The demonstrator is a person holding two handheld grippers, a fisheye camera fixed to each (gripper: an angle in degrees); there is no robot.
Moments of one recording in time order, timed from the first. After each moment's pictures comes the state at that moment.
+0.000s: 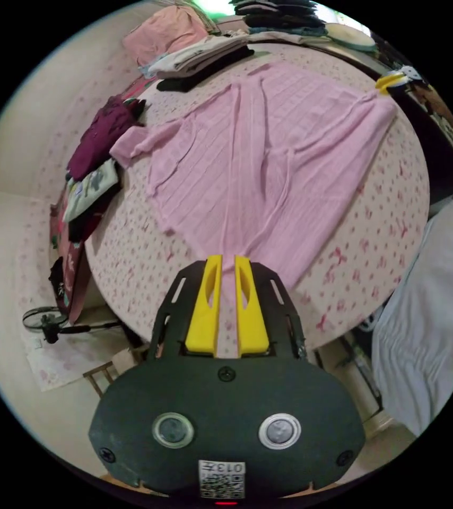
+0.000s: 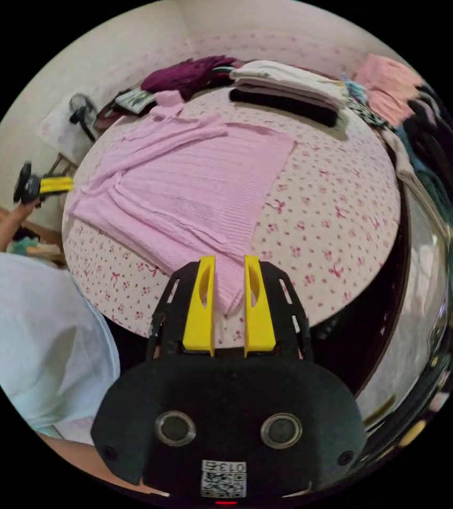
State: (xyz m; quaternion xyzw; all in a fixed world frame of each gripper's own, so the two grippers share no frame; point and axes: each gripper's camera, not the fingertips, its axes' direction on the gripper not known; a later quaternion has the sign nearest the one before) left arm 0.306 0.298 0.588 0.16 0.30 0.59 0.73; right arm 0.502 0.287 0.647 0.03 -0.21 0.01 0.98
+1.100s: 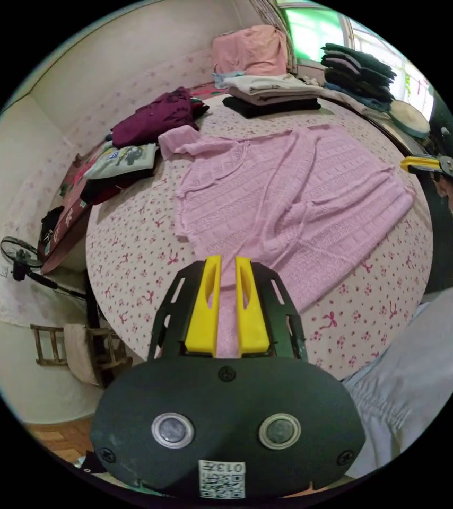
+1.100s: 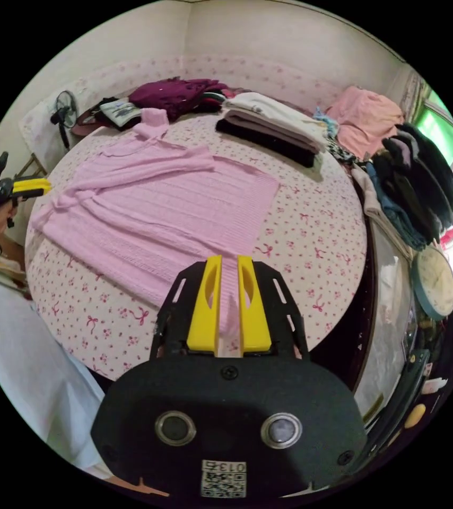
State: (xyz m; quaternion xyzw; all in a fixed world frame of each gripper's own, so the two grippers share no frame) left arm 0.263 0.229 0.610 0.14 0.40 0.42 0.80; right arm 0.370 0.228 0.639 0.10 -0.08 0.02 0.99
